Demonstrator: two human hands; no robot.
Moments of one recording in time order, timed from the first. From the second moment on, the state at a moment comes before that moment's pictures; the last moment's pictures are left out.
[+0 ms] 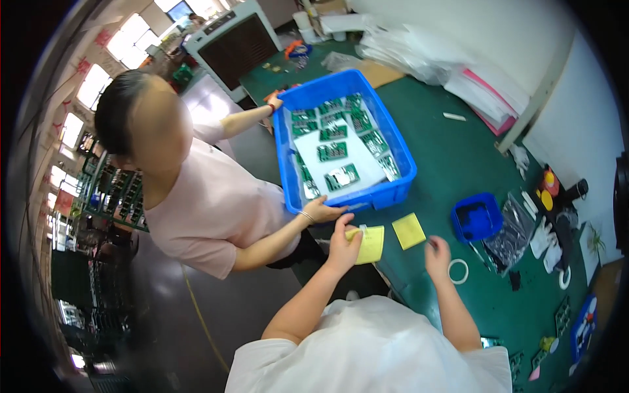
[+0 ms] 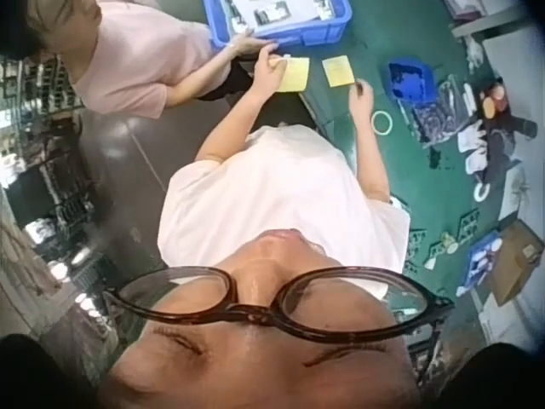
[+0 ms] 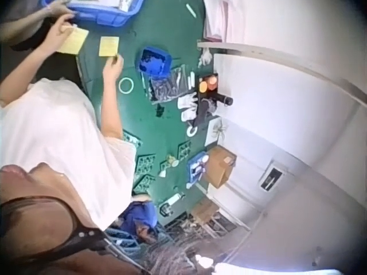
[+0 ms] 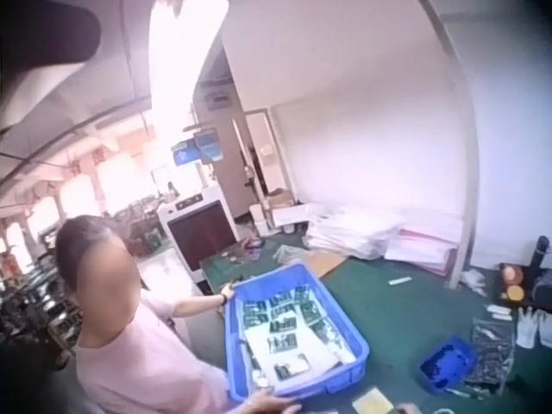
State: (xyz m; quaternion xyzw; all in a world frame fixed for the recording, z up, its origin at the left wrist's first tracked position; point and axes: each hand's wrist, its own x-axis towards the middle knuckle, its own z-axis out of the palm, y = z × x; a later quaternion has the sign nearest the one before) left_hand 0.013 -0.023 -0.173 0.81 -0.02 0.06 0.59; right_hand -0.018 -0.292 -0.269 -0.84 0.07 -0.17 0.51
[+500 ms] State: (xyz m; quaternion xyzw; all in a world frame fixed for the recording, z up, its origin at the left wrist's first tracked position) left_hand 0.087 -0.018 -0.262 0.70 0.25 0.08 0.67; right_hand 0.113 -0.142 -0.250 -0.79 0.02 0.07 0.61
